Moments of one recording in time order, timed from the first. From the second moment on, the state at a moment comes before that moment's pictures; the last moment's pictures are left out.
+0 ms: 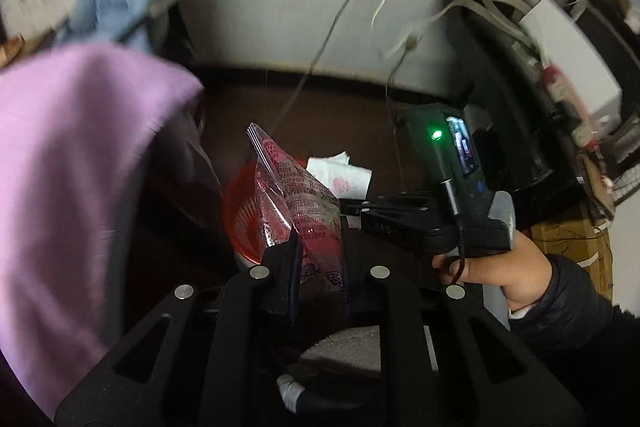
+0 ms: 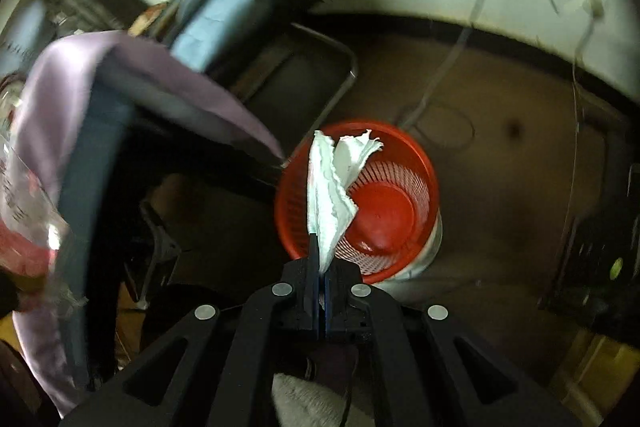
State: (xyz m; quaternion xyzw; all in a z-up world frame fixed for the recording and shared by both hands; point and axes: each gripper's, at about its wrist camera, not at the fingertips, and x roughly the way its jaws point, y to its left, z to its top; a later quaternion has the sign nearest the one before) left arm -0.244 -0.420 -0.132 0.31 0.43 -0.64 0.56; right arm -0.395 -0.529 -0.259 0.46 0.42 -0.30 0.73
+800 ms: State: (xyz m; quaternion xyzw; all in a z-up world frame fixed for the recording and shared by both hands) left arm -0.228 -0.526 -0.363 0.43 0.56 -0.47 0.53; right arm -0.379 -0.566 -0.361 0.46 0.48 -0.32 0.68
